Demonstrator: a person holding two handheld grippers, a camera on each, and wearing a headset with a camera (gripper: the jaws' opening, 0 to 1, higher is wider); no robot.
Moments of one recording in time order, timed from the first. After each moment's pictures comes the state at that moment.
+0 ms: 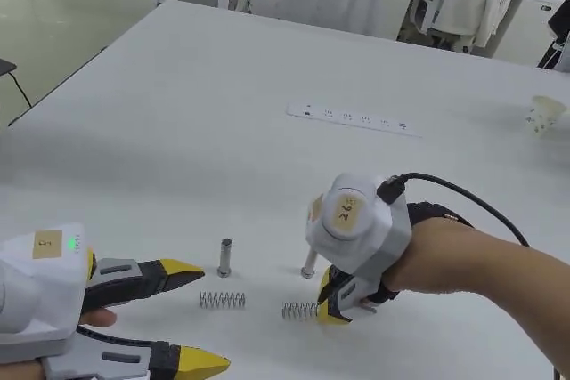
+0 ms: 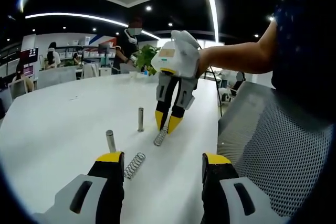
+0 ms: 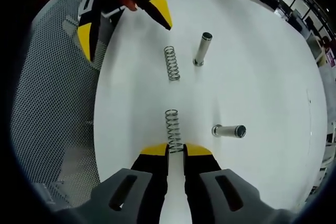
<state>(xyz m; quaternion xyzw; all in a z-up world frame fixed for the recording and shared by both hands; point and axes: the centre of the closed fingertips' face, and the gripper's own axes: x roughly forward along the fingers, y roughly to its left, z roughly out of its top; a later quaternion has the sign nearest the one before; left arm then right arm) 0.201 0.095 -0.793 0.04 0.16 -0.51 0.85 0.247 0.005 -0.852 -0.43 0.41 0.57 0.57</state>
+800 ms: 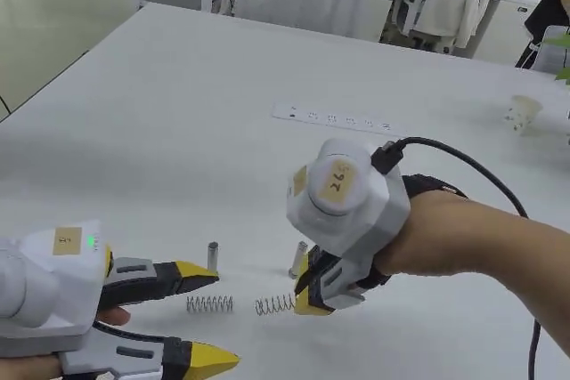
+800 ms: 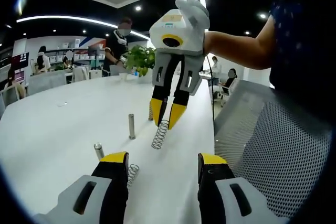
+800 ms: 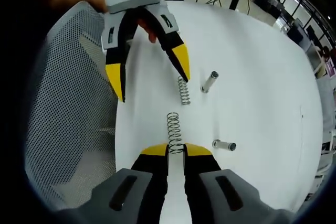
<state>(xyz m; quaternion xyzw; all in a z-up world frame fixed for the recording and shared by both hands) 0.205 0.074 -0.790 0.05 0.15 -0.54 0.83 0.227 0.028 -0.805 -0.43 0.38 0.59 0.57</state>
